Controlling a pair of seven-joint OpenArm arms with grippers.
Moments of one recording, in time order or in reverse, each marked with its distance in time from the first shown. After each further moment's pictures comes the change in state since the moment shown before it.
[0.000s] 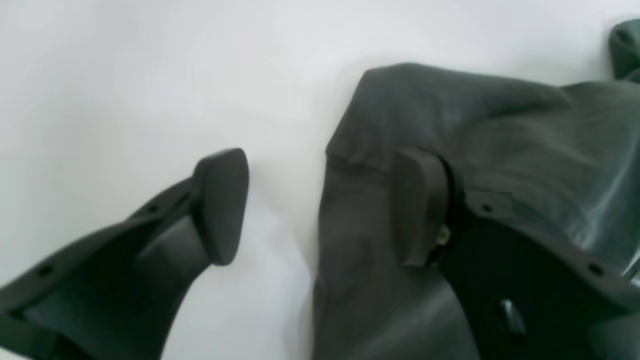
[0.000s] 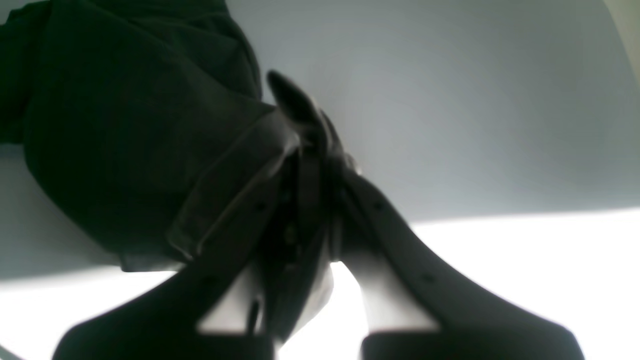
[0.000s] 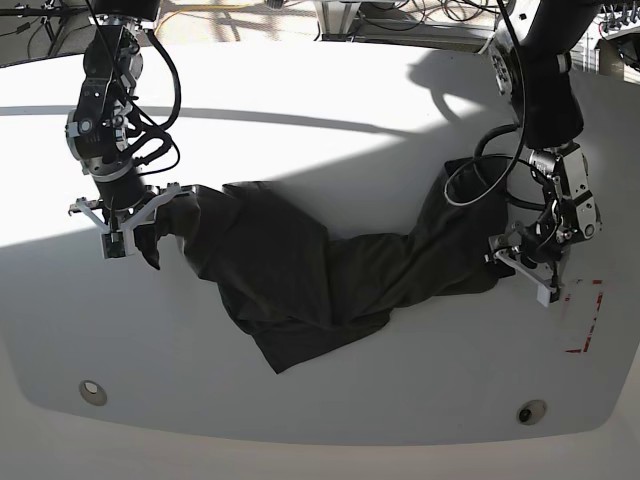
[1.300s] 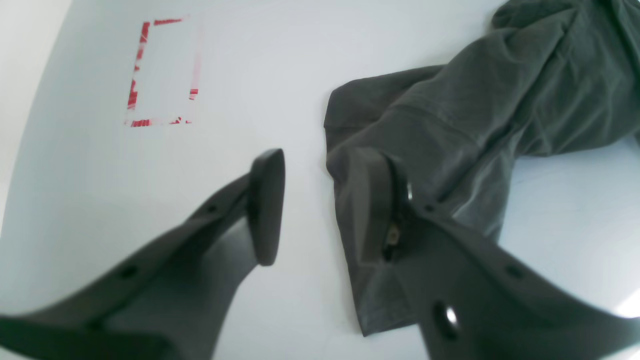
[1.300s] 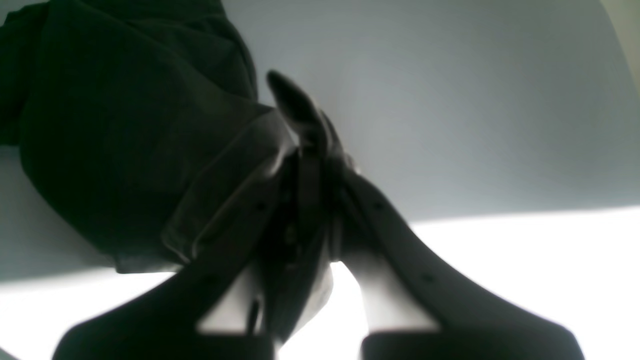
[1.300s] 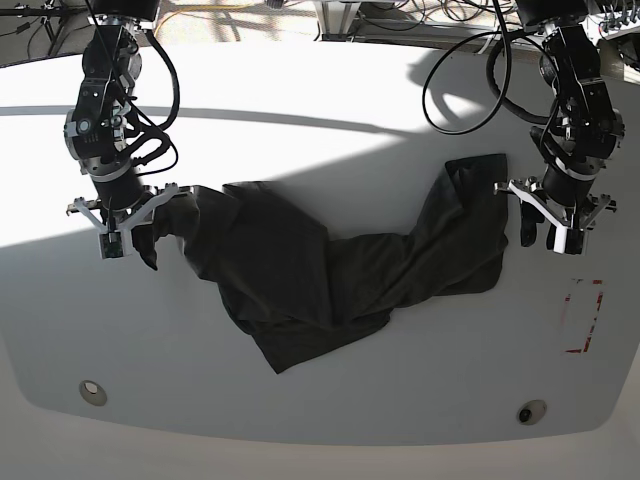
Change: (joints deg) left arm 29.4 -0.9 0.1 53.1 0.3 -0.4 0.8; right arm 0.0 0.1 0.3 0.0 0.0 0.0 0.0
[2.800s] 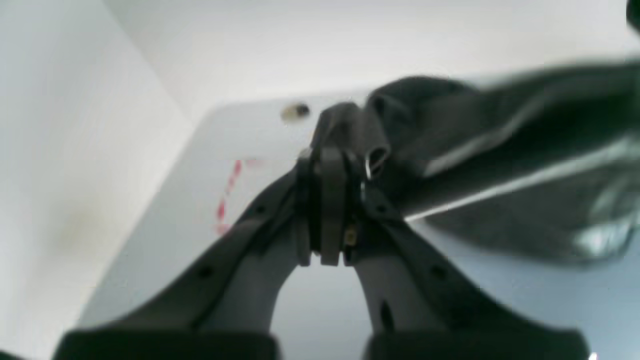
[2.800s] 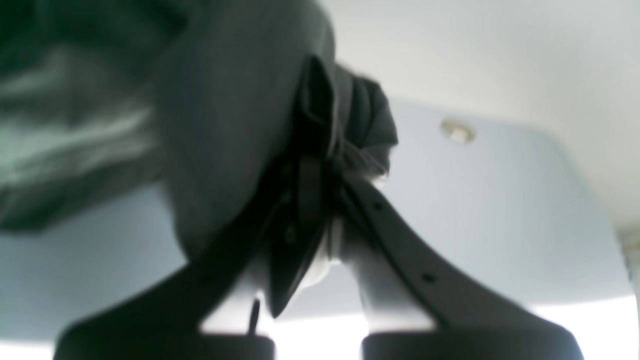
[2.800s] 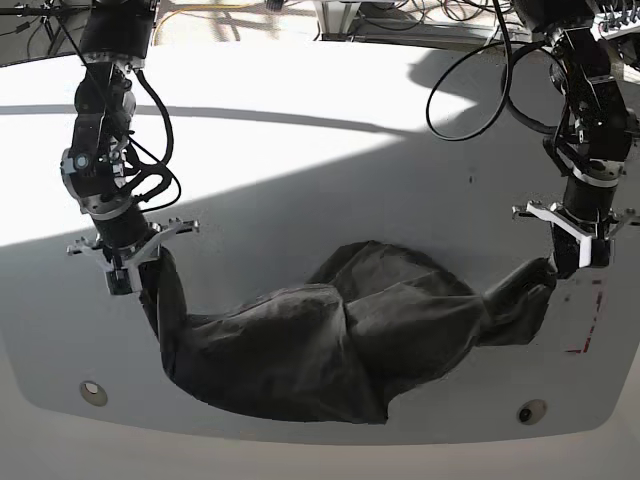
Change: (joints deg) left arm -1.9 -0.3 -2.0 6.8 1.3 2.1 -5.9; right arm 11.5 3.3 -4.7 -0.4 0.6 -0.8 -0.5
